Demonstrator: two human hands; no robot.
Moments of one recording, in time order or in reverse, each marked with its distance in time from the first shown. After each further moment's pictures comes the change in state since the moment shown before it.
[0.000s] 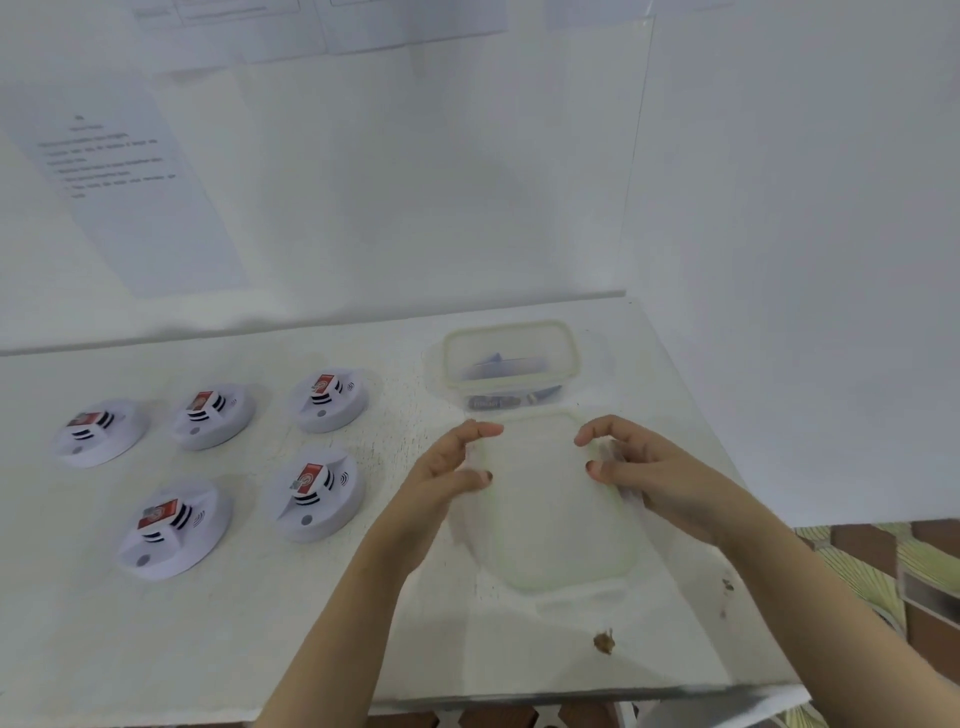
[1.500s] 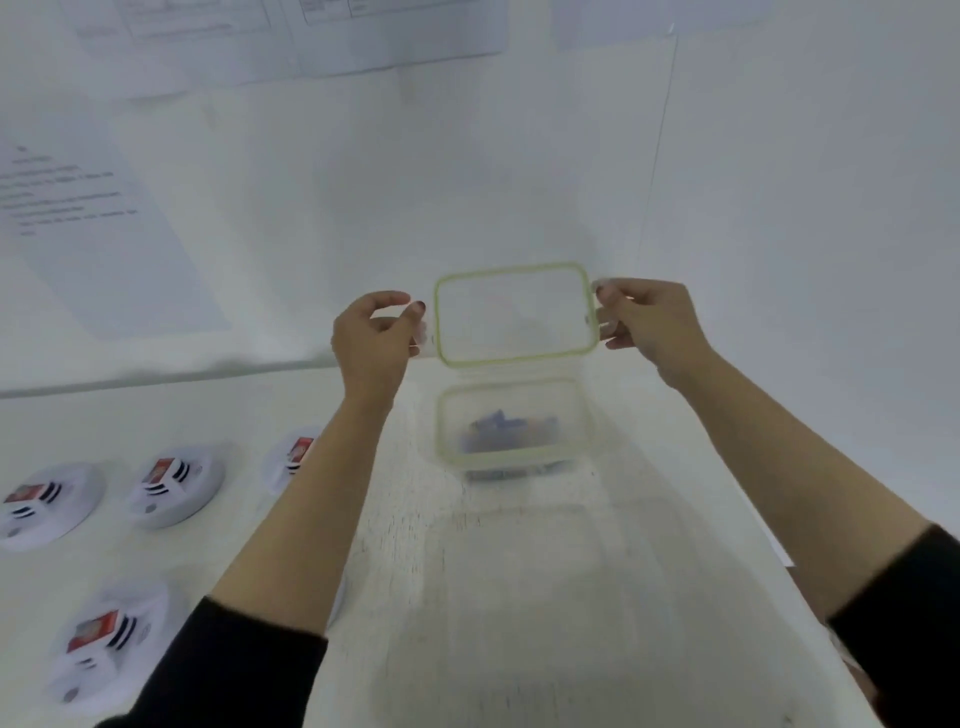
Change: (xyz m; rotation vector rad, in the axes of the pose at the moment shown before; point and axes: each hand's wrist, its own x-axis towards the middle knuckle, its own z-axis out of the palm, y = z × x) left_hand 0.169 0.101 -0.059 0.291 0.739 0.365; right_hand 0.155 -0.110 -0.068 -0.066 0.621 -0.295
